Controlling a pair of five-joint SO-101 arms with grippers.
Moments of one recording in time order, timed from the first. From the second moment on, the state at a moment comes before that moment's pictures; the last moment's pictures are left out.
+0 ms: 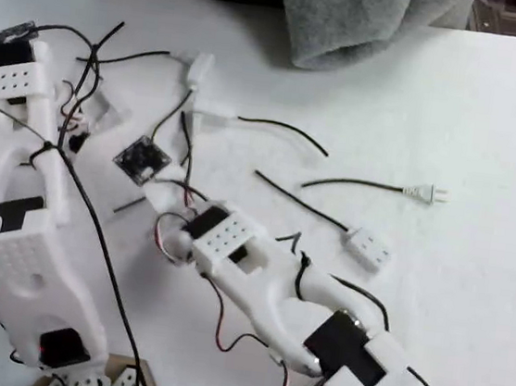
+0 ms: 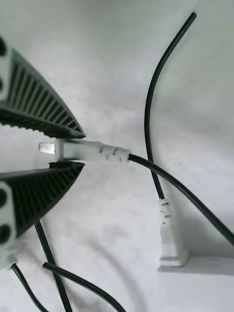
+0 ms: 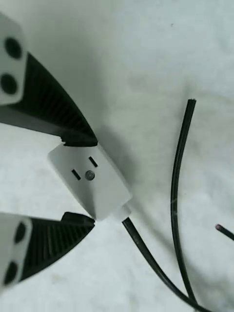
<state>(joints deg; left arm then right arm) -24.2 30.6 -25.8 92.3 15.5 -49.8 4.7 30.2 36.7 5.5</state>
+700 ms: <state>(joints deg) -24.2 30.6 -25.8 92.3 15.5 -31.1 4.8 25.8 52.7 10.3</state>
